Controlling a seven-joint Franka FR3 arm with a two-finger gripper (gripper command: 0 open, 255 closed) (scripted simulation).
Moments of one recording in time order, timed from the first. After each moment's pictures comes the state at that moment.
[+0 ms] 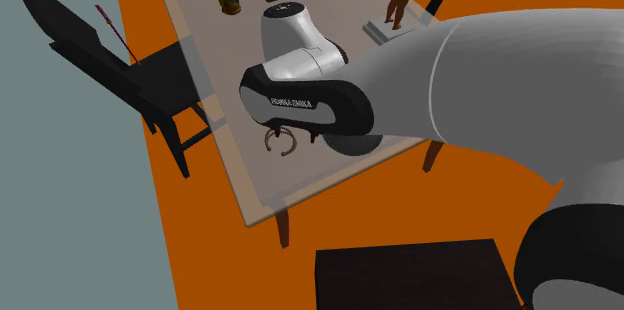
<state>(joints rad) 0.06 0.24 0.48 -1.98 -0.08 2.11 0.84</state>
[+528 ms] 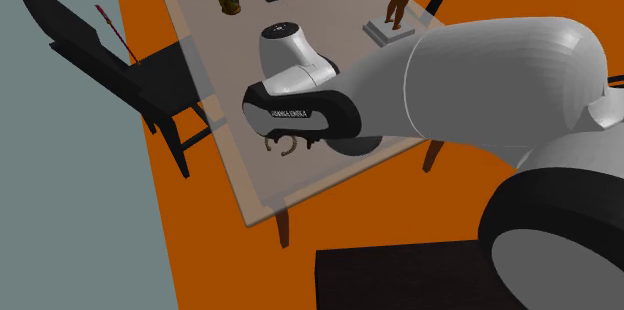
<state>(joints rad) 0.09 0.33 0.46 -1.97 -0.13 2.18 0.90</state>
